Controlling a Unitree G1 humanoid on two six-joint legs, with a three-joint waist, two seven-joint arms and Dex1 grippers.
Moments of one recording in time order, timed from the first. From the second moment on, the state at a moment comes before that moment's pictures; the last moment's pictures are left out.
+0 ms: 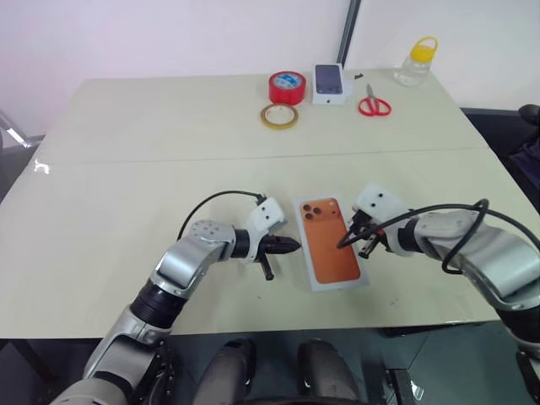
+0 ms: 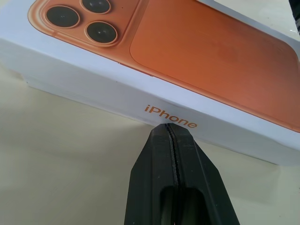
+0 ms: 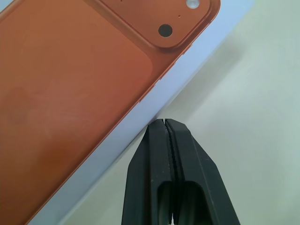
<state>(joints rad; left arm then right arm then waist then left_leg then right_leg) -0.50 0.34 -0.36 -0.10 -0.27 0.74 -0.87 -0.45 -0.94 0.22 -0.52 0.42 1.22 0.56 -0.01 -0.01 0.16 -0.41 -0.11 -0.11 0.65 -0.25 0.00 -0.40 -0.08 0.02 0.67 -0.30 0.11</state>
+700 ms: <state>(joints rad) -0.59 0.30 -0.38 -0.02 -0.23 0.66 -0.82 -0.17 -1.07 -0.05 -0.70 0.57 1.06 0.81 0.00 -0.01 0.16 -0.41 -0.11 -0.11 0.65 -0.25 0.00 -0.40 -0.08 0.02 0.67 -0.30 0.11</state>
